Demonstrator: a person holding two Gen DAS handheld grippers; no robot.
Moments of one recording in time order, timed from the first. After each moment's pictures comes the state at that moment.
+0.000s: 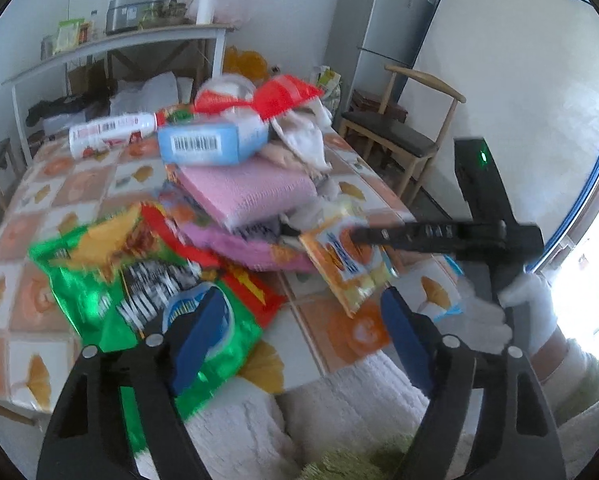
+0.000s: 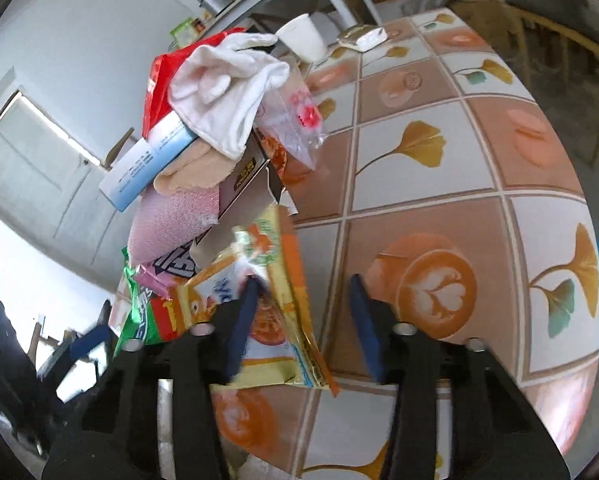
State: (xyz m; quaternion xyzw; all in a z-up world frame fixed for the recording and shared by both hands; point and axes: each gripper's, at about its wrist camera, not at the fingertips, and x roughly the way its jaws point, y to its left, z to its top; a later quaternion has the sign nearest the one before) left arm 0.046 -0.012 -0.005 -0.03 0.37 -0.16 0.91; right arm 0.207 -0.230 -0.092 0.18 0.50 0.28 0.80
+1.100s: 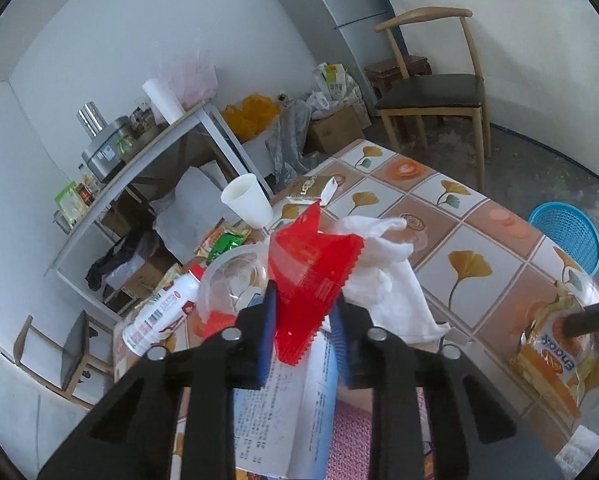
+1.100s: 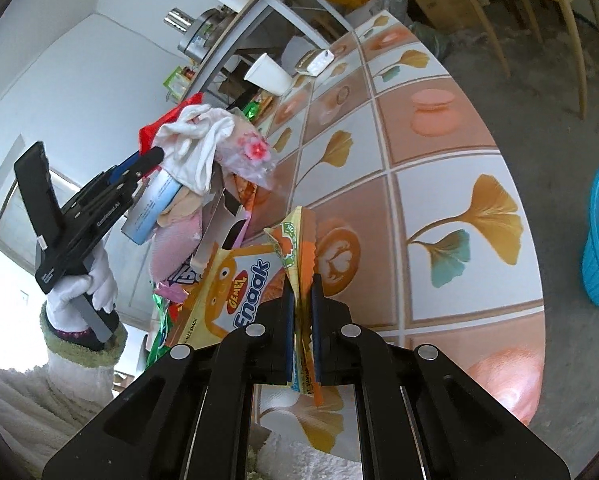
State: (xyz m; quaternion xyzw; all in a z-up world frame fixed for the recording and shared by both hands) left arm 0.208 -0.083 0.027 0.28 0.30 -0.07 0.91; right arm 0.192 -0.315 -0.106 0.29 0.47 0.27 0.79
